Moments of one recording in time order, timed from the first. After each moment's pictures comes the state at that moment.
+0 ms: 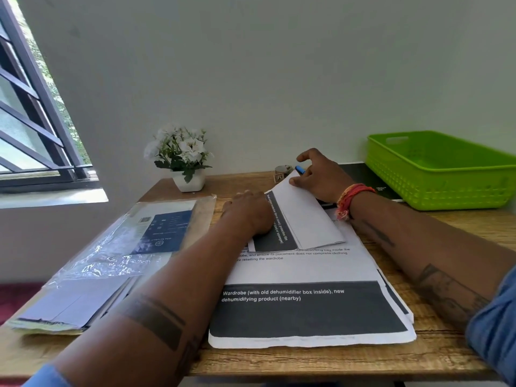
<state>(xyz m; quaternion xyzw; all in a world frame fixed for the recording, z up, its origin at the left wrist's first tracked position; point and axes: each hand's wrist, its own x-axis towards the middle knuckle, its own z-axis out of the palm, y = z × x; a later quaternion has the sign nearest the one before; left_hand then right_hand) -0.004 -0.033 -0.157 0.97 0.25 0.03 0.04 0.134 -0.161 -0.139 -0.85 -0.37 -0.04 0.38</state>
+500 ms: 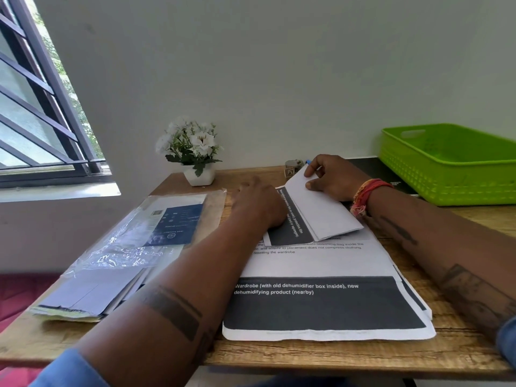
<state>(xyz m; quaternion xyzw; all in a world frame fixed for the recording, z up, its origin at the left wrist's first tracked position) -0.011 -0.042 -0.152 0.96 0.29 0.08 0.00 0.132 -0.168 -0.142 -0.85 -0.39 -0.02 0.35</state>
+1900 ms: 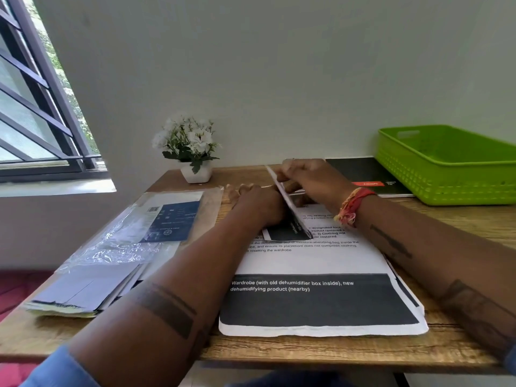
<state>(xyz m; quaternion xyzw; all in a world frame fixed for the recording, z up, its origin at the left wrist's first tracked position) -0.015 -0.050 -0.146 0.97 0.26 -0.01 0.04 0.081 -0.151 -0.145 -0.71 -0.37 0.15 0.58</state>
